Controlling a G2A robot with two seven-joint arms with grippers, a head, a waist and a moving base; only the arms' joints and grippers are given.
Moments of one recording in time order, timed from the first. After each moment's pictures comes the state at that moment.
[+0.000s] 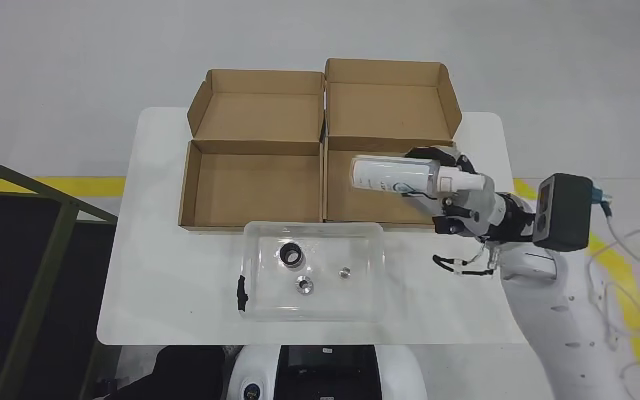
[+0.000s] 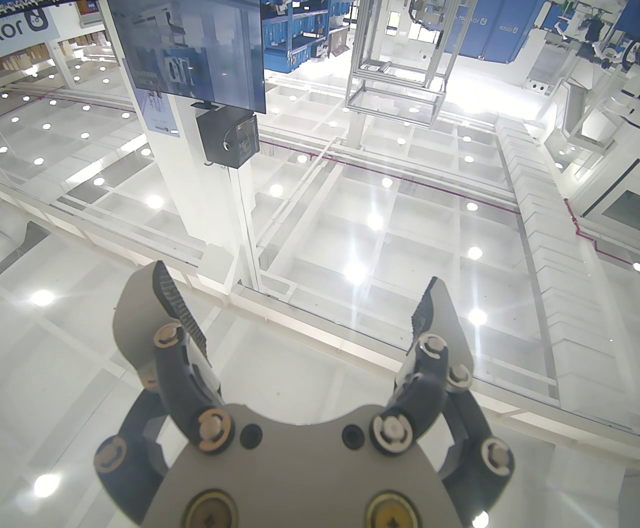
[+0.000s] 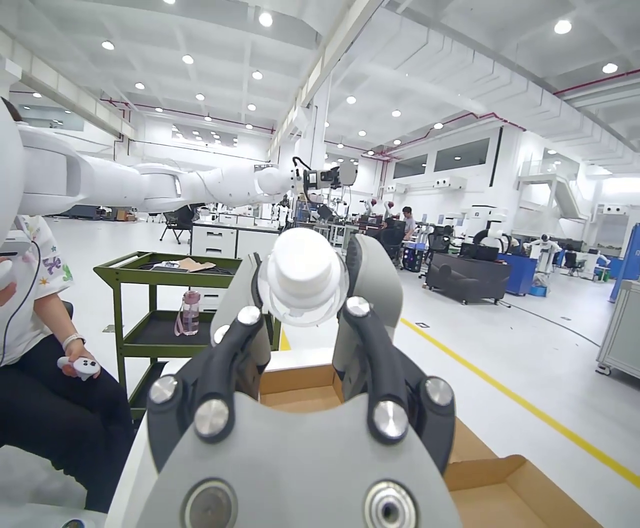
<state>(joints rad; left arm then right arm) -0.39 -0.34 -0.21 -1.15 3.07 0.45 0.08 -1.11 -1.11 1.35 -1.88 -0.91 -0.97 -0.27</state>
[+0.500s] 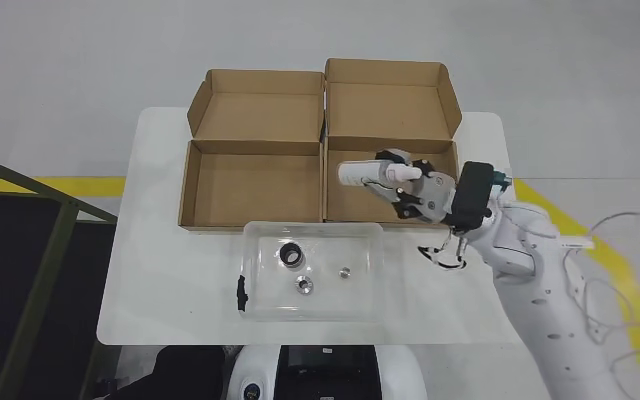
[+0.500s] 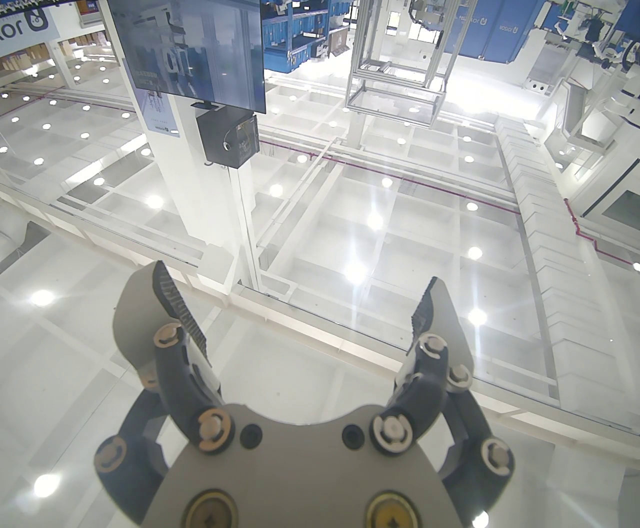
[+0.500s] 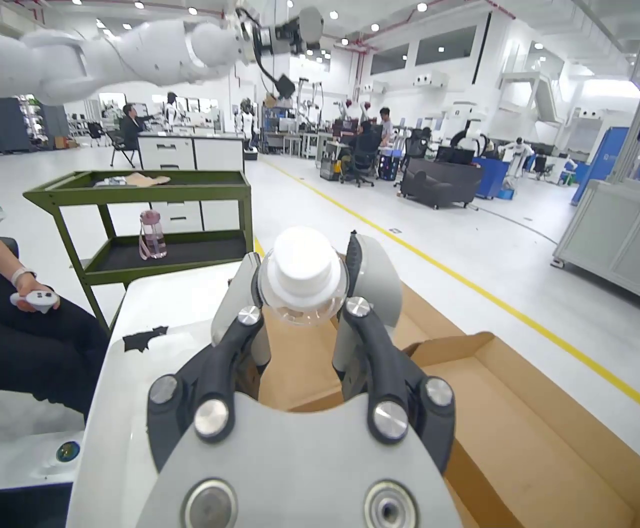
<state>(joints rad) -0.39 -0.34 -0.21 -1.15 3.07 0.45 0.08 -1.10 -1.11 1.30 -1.78 -1.03 -0.85 -0.05</state>
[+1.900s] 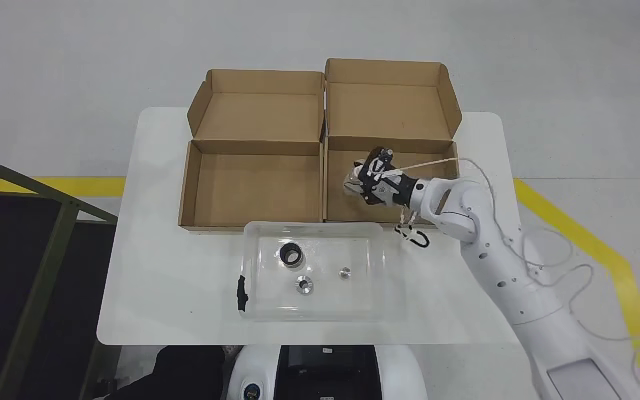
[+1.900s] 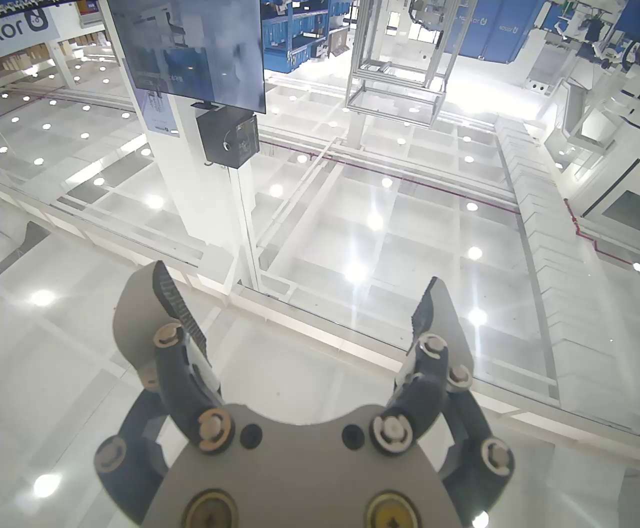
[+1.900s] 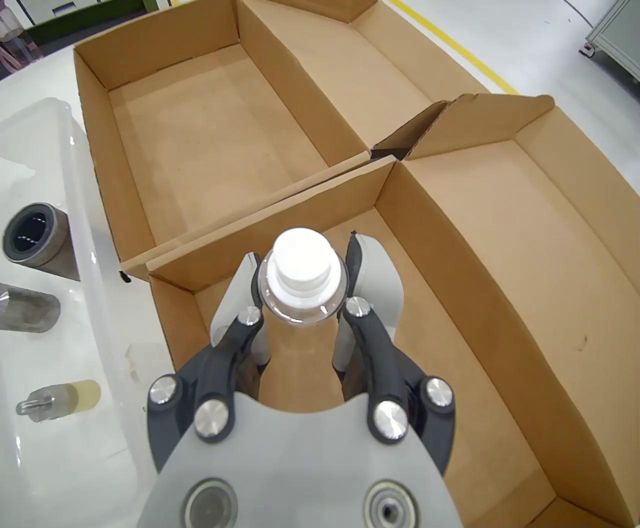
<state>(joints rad) -0.39 -0.34 -0.21 -1.15 3.07 0.45 0.08 -0.81 -1.17 1.00 -1.37 -1.14 -0.66 0.36</state>
